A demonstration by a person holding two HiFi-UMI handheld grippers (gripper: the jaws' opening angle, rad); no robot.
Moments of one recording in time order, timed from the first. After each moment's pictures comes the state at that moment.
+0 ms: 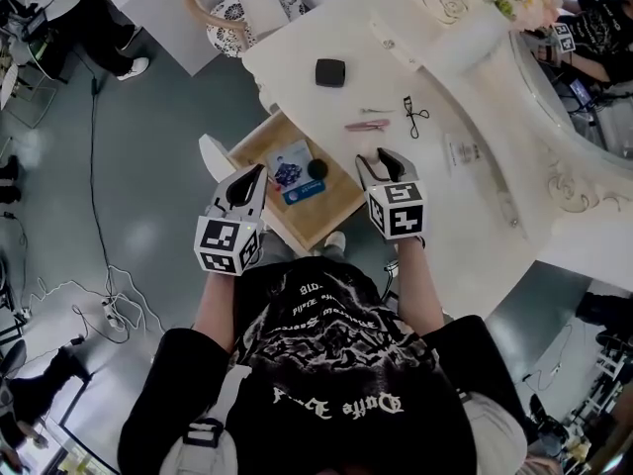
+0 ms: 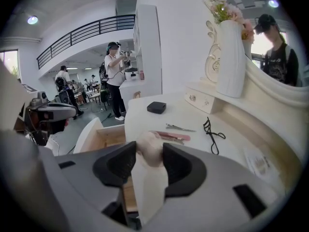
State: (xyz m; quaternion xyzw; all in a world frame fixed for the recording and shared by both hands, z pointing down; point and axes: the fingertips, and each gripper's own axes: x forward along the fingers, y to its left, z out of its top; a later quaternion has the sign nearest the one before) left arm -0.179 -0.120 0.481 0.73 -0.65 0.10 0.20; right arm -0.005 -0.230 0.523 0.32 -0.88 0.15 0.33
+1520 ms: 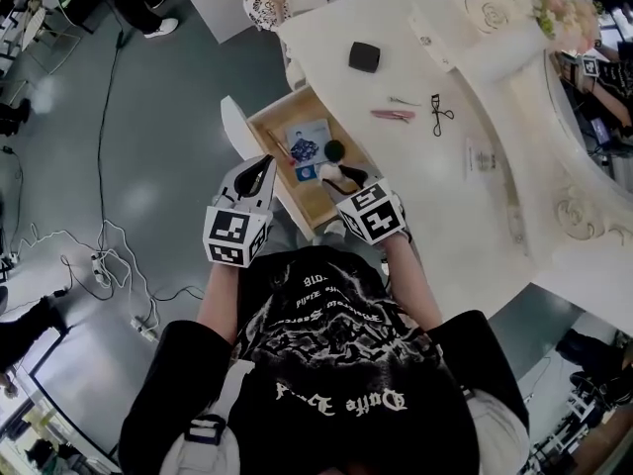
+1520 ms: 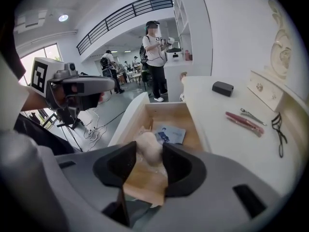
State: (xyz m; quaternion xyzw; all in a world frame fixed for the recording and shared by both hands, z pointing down) left arm -0.175 -0.073 0.487 0.69 -0.69 0.11 0.19; right arm -0.066 -0.109 0.571 0.06 -0.90 0.12 0.42
